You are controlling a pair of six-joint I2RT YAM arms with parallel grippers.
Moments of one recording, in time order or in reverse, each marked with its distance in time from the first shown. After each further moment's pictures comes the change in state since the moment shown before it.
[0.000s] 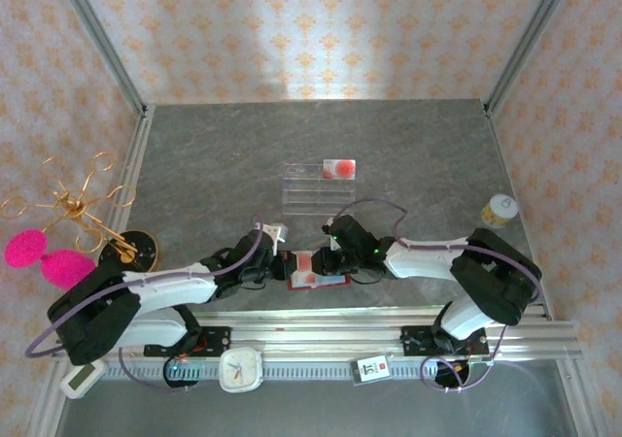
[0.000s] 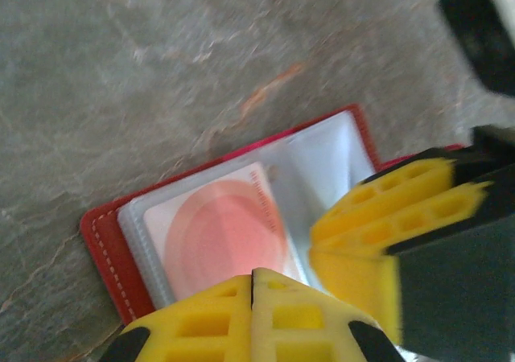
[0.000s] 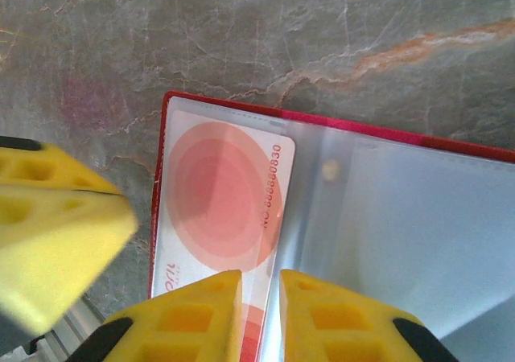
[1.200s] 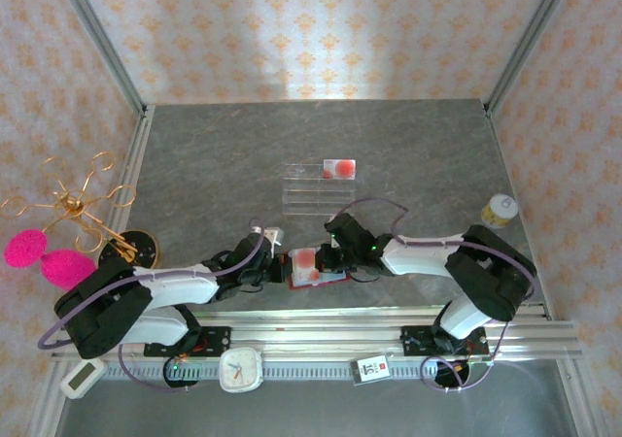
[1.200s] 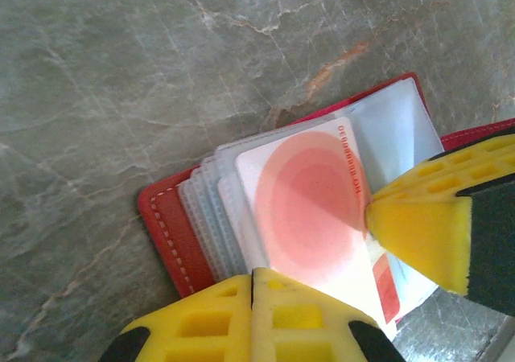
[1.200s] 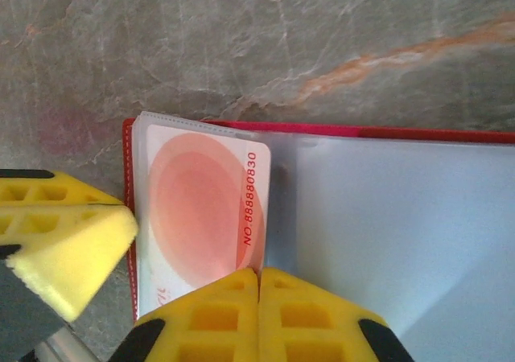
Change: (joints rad) left arm 0.028 0.062 -0.047 0.047 -0.008 0.004; right arm -0.013 0.029 0.027 -0.039 0.053 0.055
